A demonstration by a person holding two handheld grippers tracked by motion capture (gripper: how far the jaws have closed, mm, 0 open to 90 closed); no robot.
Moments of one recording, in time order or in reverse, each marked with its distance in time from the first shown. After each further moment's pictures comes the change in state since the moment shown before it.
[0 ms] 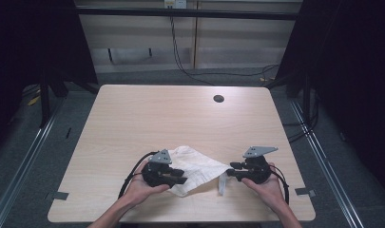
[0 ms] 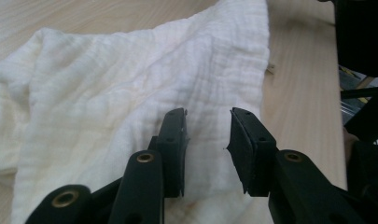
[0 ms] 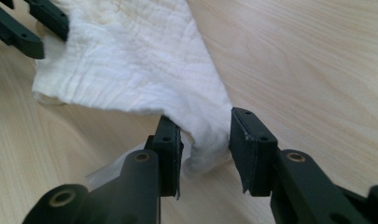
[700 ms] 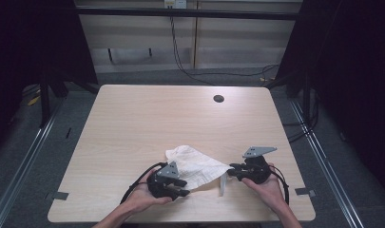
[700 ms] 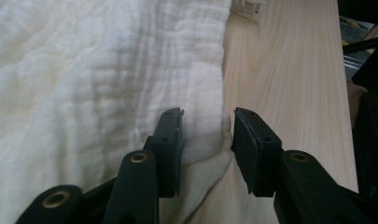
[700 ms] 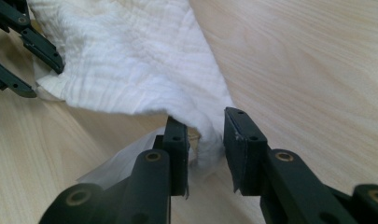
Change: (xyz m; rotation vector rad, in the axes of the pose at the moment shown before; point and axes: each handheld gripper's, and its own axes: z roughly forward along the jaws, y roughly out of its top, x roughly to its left) left arm -0.022 -0.013 0.015 0.094 -0.003 0.145; right arm -0.002 -0.002 0.002 0.020 -0.010 0.010
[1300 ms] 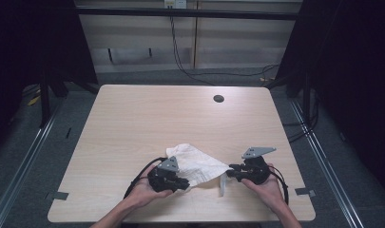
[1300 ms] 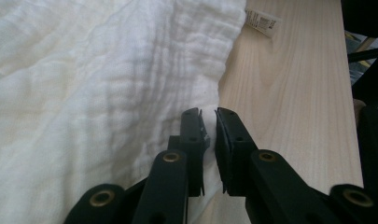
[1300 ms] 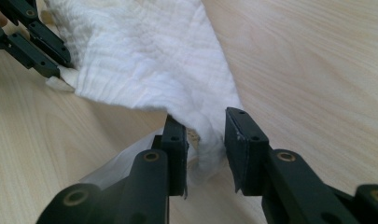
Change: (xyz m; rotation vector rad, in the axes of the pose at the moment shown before) left arm 0.013 0.005 -0.001 -0.008 -0.036 -0.066; right arm 0.001 0.000 0.001 0.005 0.017 -0.008
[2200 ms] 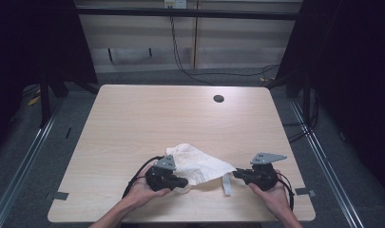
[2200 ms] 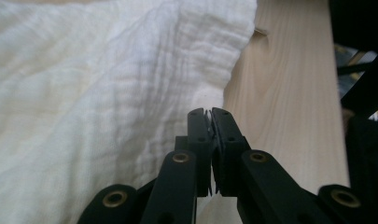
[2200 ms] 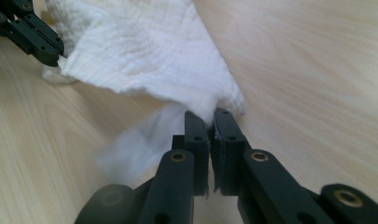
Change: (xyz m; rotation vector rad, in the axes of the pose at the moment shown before) left arm 0.001 0.000 -0.012 -0.052 -0.015 -0.024; right arm 0.004 -0.017 -0.020 -0.077 -0.035 0.011
